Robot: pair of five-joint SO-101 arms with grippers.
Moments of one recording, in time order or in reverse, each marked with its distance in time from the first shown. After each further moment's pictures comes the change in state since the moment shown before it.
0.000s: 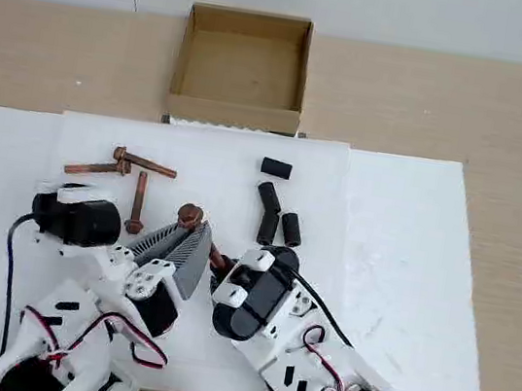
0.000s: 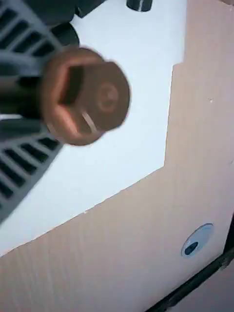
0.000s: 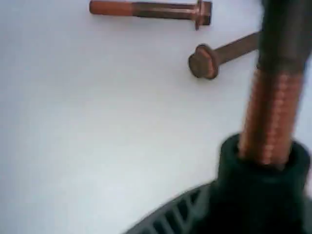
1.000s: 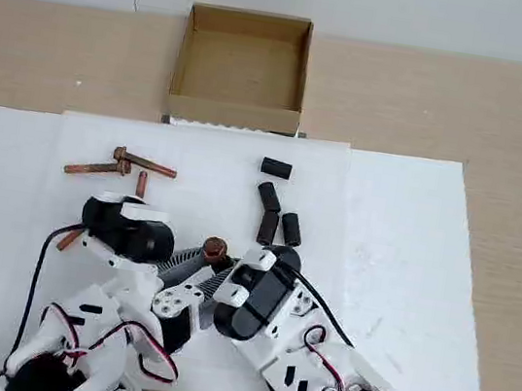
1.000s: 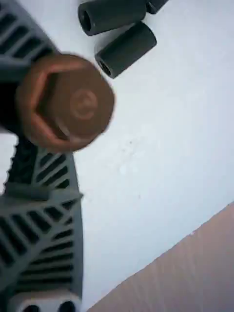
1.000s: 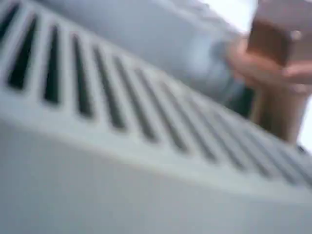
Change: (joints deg) left arm 6.6 0.1 3.7 4.0 -8.5; right arm 0.5 -0.1 -0.1 0.0 0.0
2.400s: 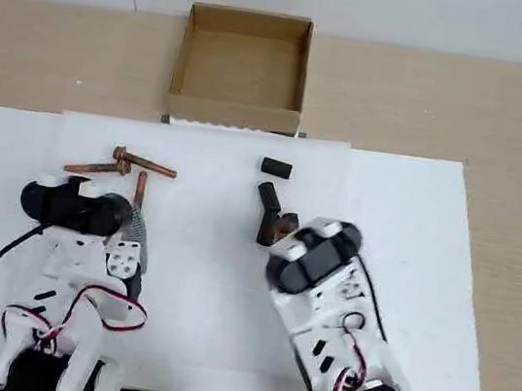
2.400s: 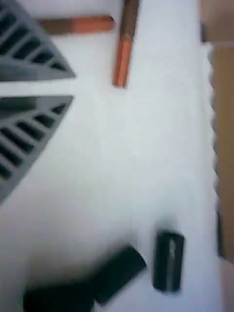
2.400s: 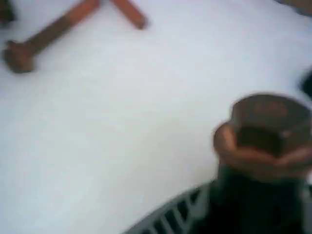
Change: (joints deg) left arm -32.0 -0.1 3.9 0.2 -20.9; right arm 22.2 0.1 0.1 0.0 0.2
